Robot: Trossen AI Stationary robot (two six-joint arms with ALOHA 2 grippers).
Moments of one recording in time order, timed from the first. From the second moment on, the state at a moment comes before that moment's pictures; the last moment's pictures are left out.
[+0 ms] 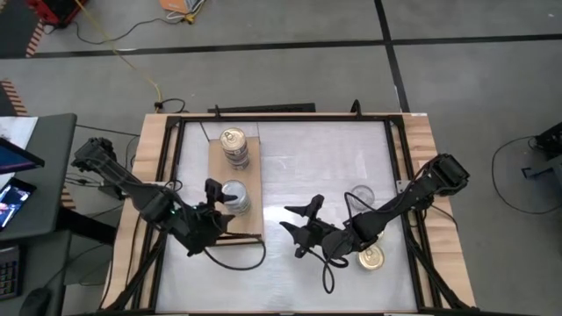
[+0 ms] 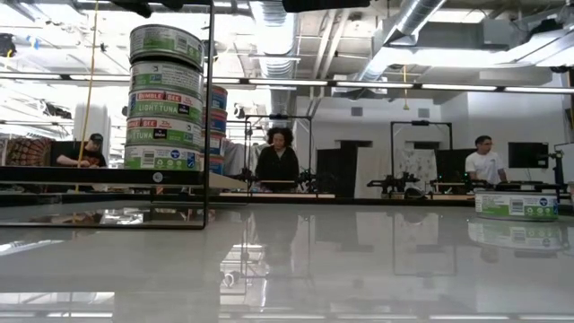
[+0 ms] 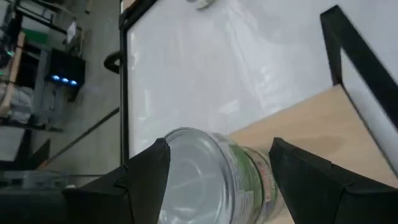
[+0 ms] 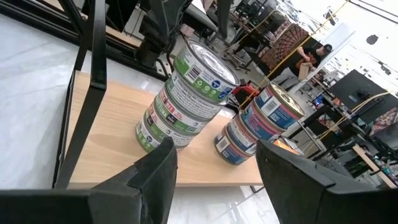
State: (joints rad) left arm -0.62 1.28 1.20 -0.90 -0.81 0.02; right arm 0.53 1.71 1.08 0.33 1.00 -0.36
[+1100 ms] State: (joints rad) left arm -0.66 1.28 1.13 -0.30 -0.51 0.15; right arm 0.62 1.48 1.08 -0.26 0.95 0.27
